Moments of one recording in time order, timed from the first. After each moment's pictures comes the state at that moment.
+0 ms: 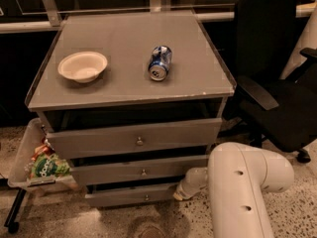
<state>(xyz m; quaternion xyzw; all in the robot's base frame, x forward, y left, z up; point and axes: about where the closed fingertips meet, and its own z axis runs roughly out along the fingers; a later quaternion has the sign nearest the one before) 0.585 -0.120 0.175 -0.41 0.89 0.12 0.14</state>
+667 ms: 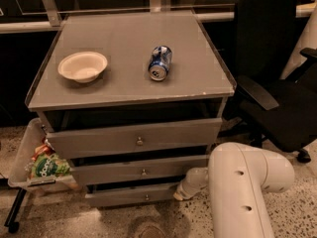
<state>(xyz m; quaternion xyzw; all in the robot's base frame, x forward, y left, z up) 0.585 -0.120 0.175 -0.41 0.89 0.12 0.14</state>
